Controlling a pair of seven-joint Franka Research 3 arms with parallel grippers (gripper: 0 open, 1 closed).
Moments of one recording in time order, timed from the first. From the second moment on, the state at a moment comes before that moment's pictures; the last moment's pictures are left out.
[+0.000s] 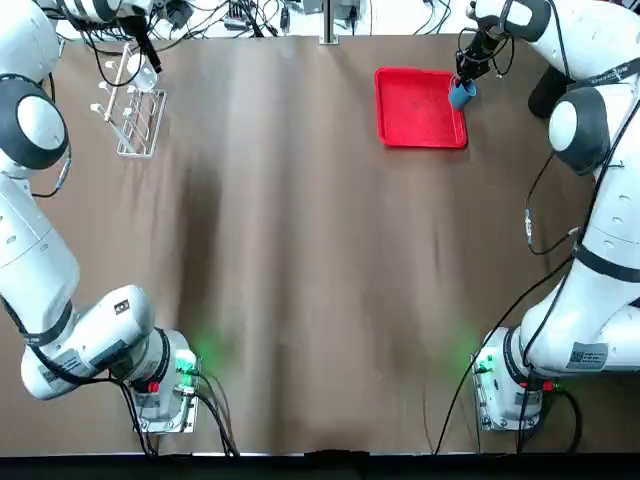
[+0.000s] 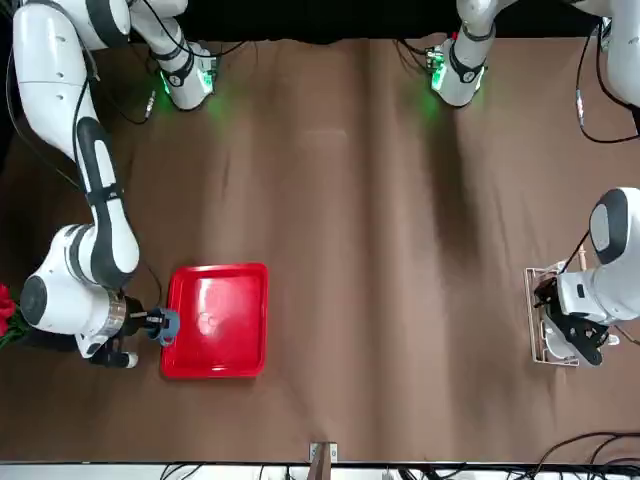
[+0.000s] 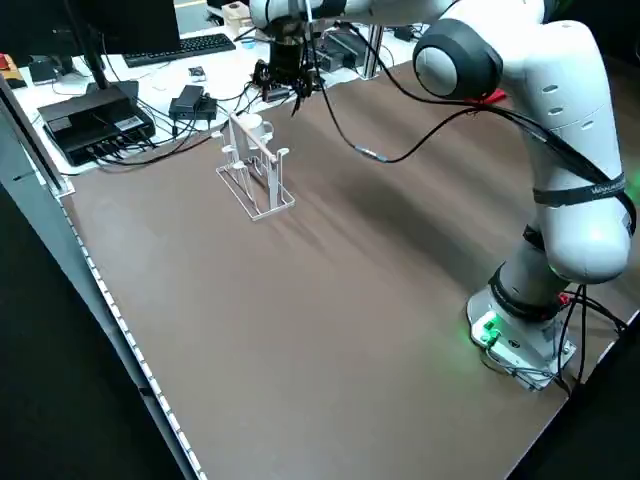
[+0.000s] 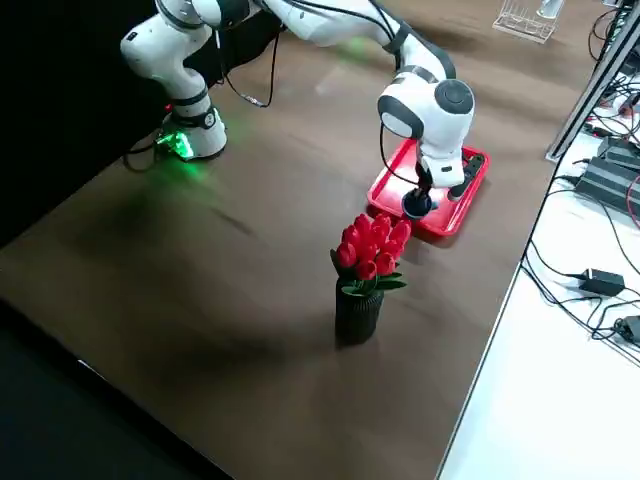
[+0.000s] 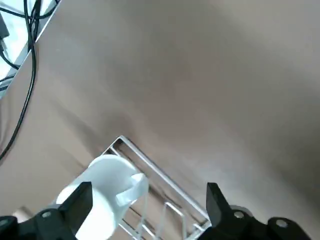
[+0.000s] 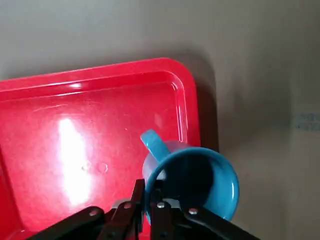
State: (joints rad) left arm 0.48 0.65 -0.51 -1.41 0.40 2.04 0.80; right arm 0.00 0.72 0.02 -1.41 0.25 2.07 -0.02
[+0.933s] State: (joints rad) left arm 0.47 0.71 -0.45 -1.41 0.48 2.15 0.86; right arm 0.06 0.75 0.03 -1.40 0.25 2.06 0.05
